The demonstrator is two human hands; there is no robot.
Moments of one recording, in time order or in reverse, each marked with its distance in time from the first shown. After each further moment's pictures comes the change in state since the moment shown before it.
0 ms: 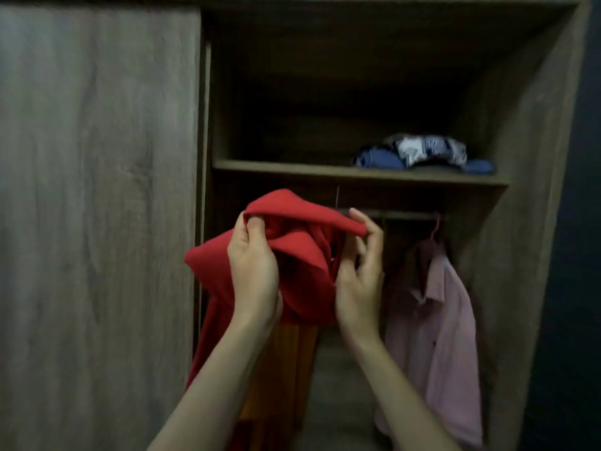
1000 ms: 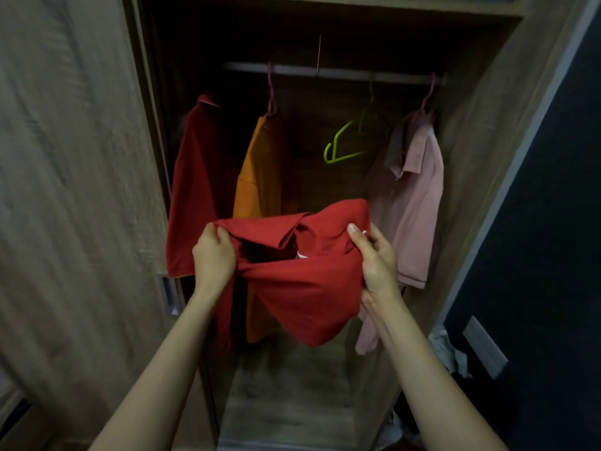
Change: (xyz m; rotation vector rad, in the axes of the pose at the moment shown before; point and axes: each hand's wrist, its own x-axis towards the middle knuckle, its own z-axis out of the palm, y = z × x) left_hand -0.093 -0.128 -0.124 1.091 -0.023 -0.257; right_hand -0.117 0.061 -0.147 0.223 0.086 0.846
